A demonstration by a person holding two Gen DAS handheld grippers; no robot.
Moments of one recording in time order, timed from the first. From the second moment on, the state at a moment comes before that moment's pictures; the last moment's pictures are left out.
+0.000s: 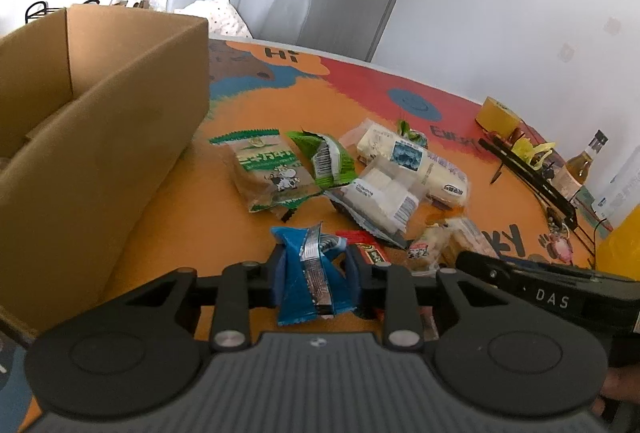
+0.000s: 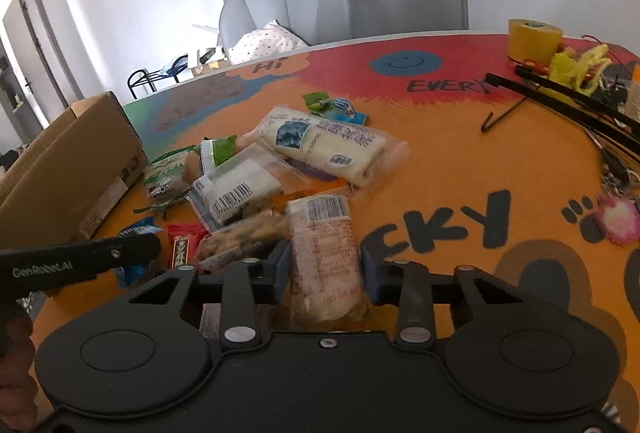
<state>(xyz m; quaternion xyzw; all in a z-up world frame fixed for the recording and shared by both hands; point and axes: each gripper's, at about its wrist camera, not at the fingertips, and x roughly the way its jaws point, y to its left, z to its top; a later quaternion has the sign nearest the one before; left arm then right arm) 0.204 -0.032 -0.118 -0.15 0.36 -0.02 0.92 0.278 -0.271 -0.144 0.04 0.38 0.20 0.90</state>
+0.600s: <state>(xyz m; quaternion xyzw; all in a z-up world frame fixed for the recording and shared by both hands) 0.175 -0.013 -0.067 -0.13 0.31 -0.02 0.94 0.253 -0.266 -0.093 0.07 0.33 0.22 0.92</state>
